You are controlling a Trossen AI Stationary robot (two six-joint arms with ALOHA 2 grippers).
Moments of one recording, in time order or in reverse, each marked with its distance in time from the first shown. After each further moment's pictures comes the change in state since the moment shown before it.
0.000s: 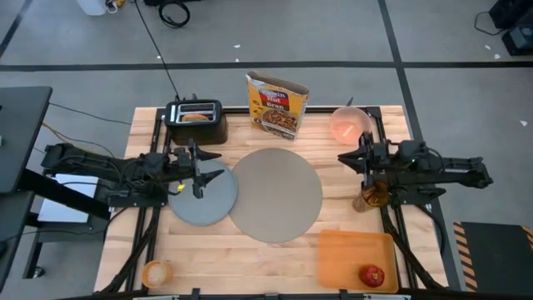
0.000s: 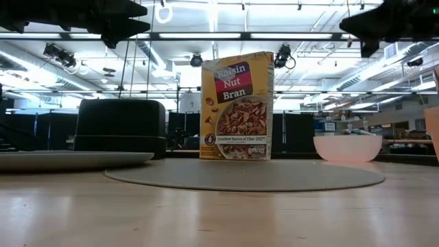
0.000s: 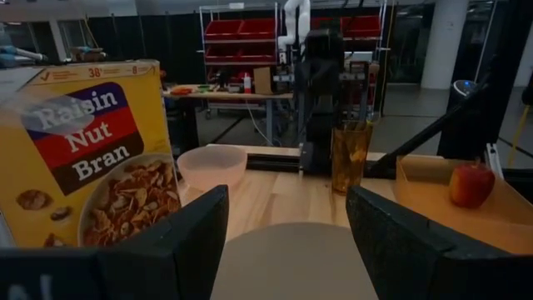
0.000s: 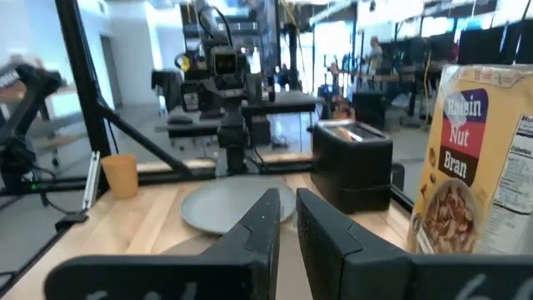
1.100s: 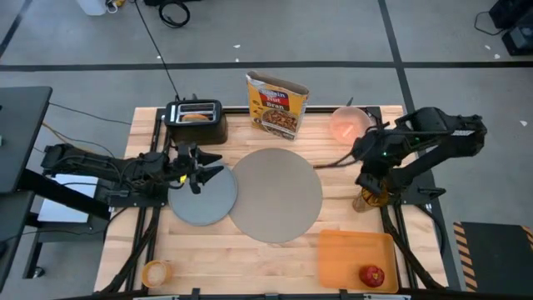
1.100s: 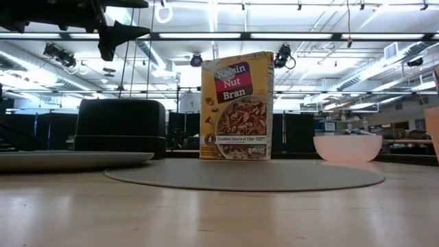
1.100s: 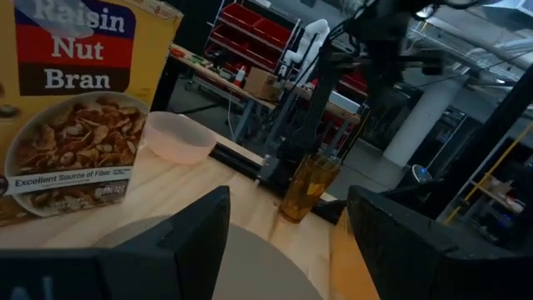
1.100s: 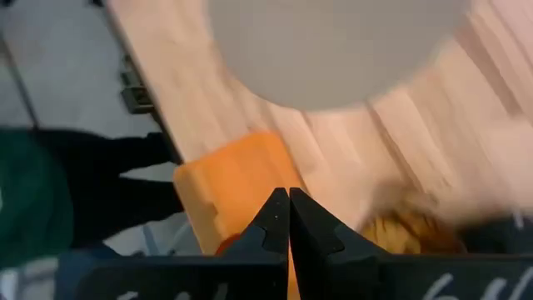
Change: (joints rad) left arm 0.009 -0.001 0.001 0.011 0.001 -0.478; right arm 0.286 1.013 1.352 -1.489 -0.207 0.776
